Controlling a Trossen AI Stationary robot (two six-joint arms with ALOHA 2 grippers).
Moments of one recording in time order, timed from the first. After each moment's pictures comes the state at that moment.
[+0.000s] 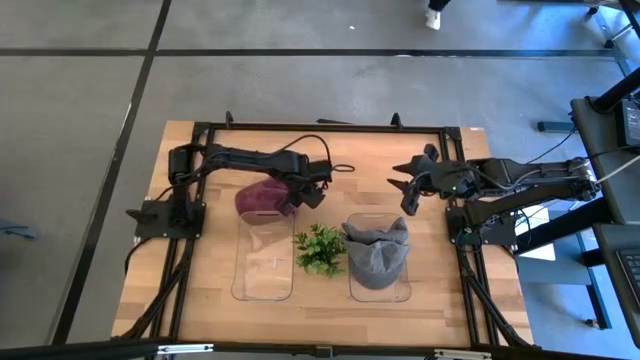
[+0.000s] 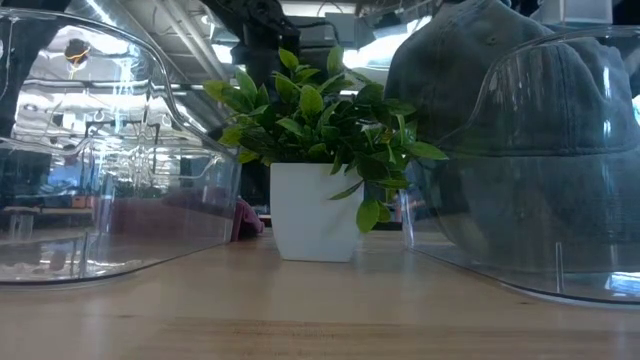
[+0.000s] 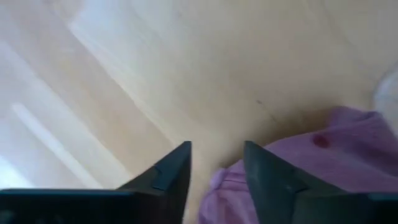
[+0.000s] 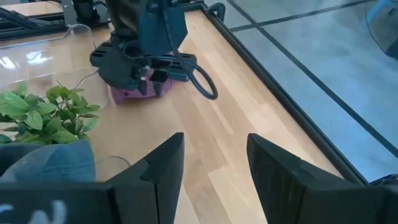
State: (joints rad) left arm 0.21 1.93 1.41 -0.85 -0.04 0.90; right arm 0.10 0.93 0.99 -0.69 0.50 0.26
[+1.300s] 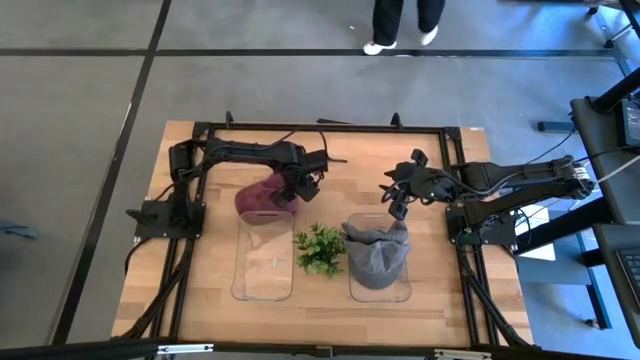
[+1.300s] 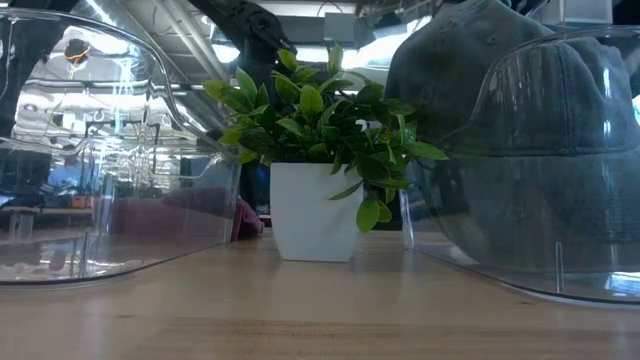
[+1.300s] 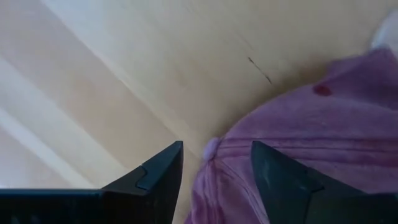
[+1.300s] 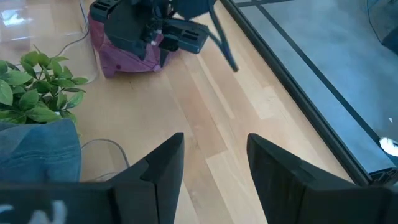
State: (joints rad) left arm 0.29 1.94 1.40 -0.91 0.03 1.02; right arm 0.10 1.05 0.99 -0.69 0.50 0.25
